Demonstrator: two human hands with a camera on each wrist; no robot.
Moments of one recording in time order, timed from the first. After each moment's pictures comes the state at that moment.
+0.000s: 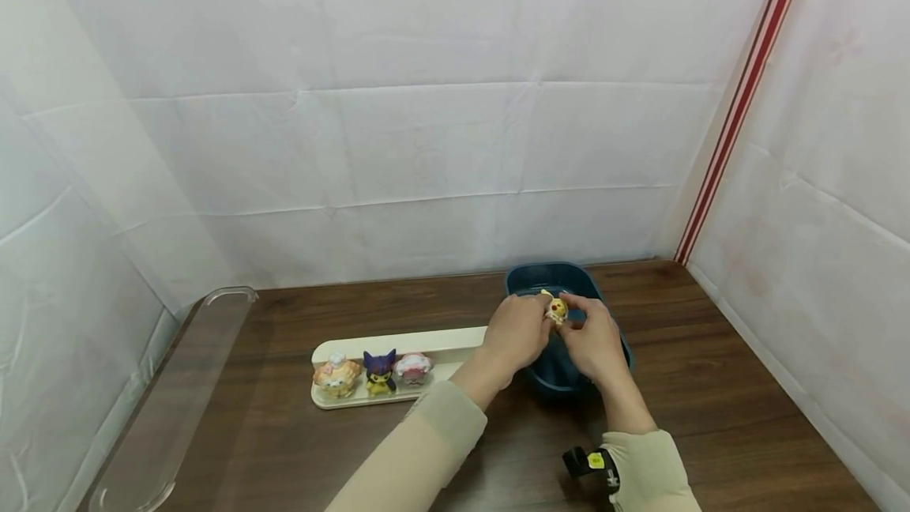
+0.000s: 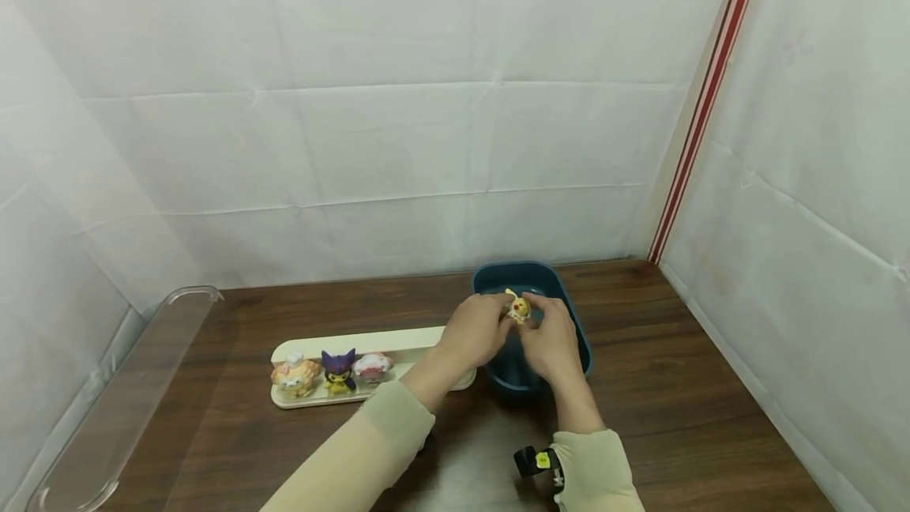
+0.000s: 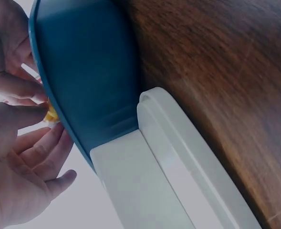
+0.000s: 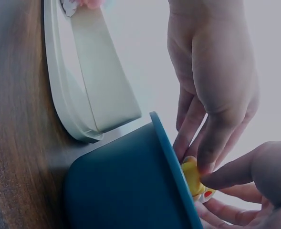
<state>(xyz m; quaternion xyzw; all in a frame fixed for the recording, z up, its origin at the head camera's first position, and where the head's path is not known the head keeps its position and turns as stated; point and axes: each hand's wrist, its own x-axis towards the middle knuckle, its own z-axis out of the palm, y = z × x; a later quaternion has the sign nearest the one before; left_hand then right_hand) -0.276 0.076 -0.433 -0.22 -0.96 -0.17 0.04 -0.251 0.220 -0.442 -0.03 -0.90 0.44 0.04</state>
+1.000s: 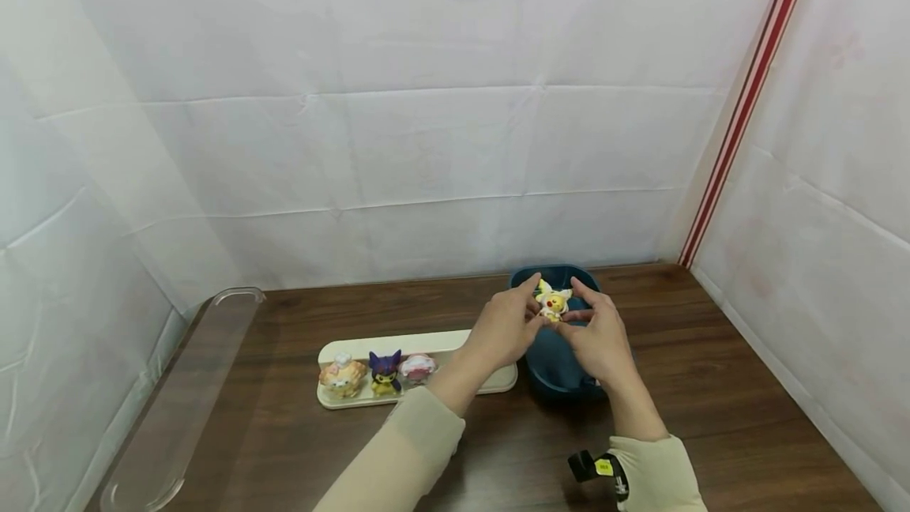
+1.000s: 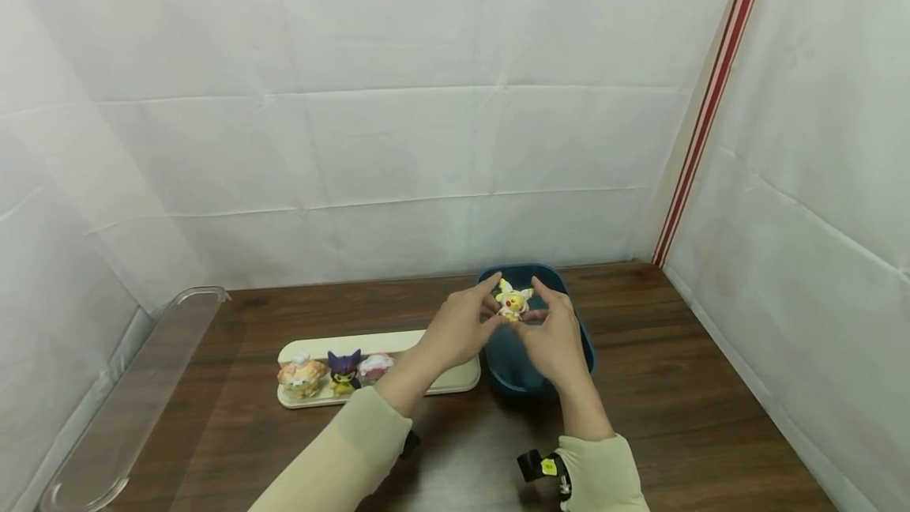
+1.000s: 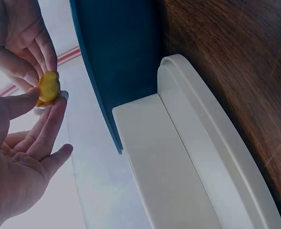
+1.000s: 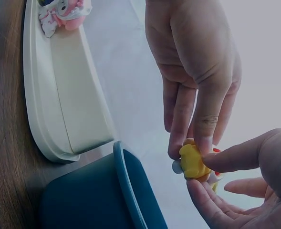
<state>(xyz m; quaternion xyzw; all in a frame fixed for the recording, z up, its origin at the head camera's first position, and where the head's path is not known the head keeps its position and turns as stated) -0.270 0.042 -0.414 -0.24 -0.90 -0.35 0.02 -0.247 0.217 -0.423 -0.01 -0.86 0.51 0.05</state>
